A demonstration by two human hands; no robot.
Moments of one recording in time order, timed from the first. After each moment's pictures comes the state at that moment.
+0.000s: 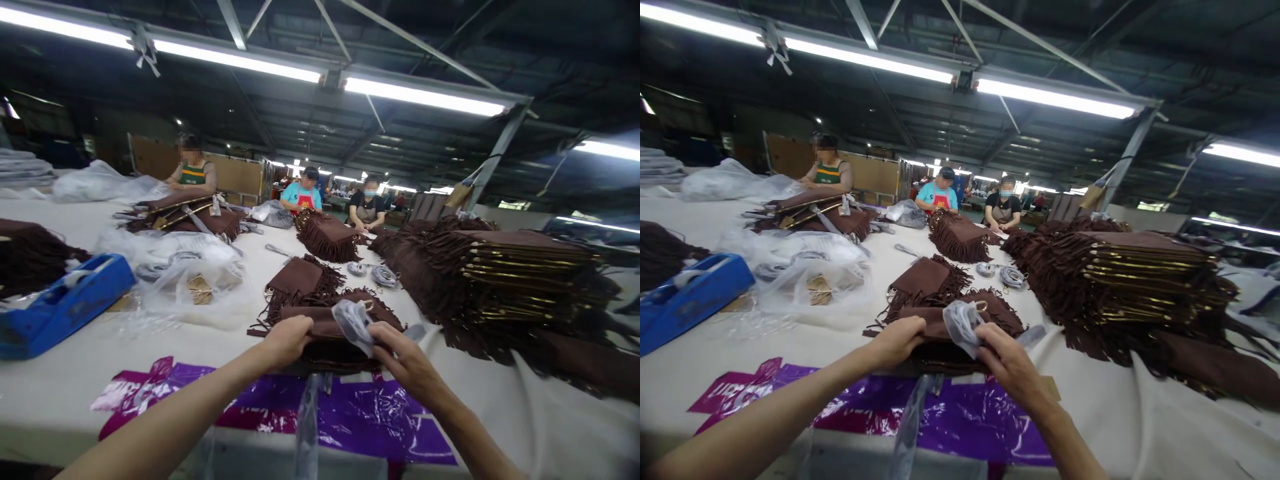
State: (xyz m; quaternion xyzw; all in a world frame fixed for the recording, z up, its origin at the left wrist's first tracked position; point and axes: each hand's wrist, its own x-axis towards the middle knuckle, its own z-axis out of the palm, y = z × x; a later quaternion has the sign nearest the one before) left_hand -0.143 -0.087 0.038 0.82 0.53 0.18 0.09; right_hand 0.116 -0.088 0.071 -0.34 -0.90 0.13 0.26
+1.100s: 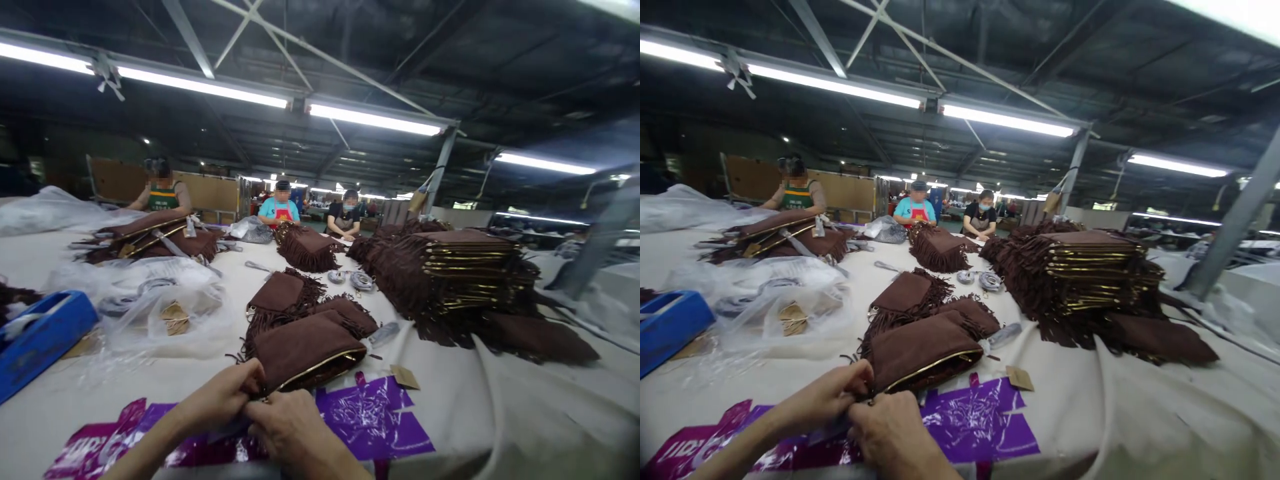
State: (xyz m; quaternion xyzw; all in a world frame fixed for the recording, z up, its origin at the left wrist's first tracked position) left_hand -0.209 -0.149 0.030 0.78 0.50 0.21 0.32; right_hand -0.028 -0.168 0.043 -0.35 -0.93 -0.02 0.10
